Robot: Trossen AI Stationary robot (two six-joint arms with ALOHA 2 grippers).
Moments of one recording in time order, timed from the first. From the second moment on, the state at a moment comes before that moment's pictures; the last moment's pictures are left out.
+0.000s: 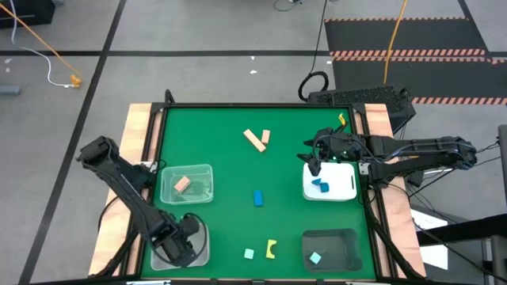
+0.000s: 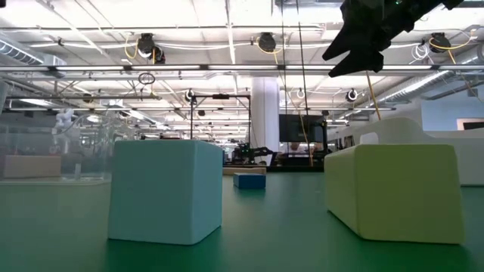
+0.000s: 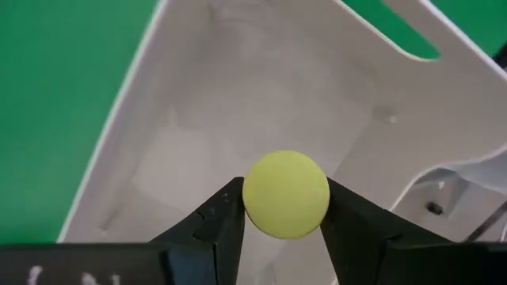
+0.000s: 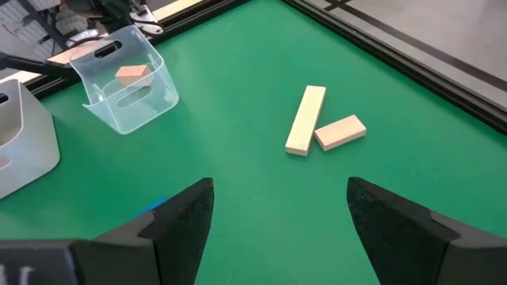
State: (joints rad) left arm -0.84 1.59 1.11 -0.86 0.05 -1.49; right arm -0.05 0.91 0.71 -0.39 0.26 0.43
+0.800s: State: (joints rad) left arm -0.75 1.58 1.11 -0.81 0.20 -1.69; right arm -0.11 0.91 0.71 -0.39 0.26 0.34
